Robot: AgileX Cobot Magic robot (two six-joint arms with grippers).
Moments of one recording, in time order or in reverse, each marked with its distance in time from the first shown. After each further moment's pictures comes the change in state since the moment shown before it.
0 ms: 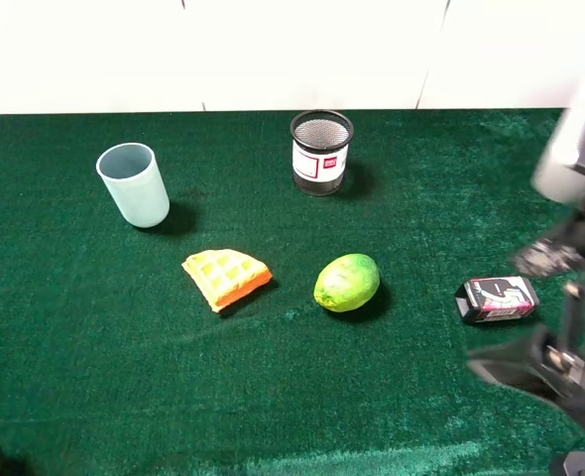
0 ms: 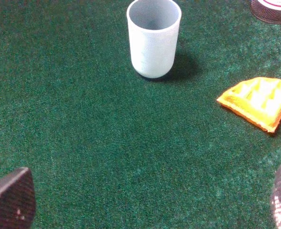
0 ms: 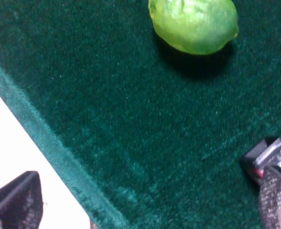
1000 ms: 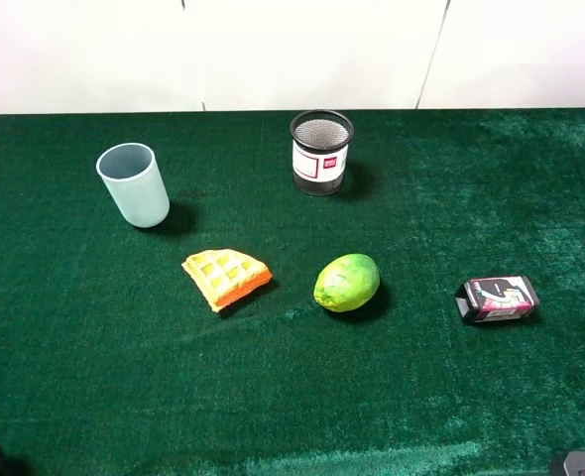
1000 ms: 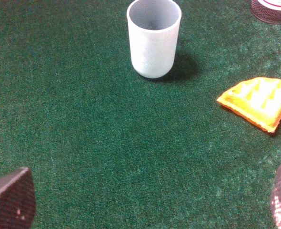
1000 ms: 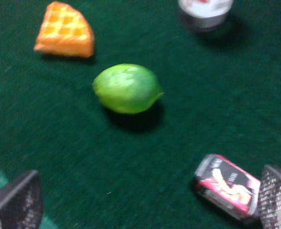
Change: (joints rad) left arm 0.000 0.000 0.000 0.000 0.000 0.000; right arm -0.140 -0.572 0.060 -0.076 0.075 0.126
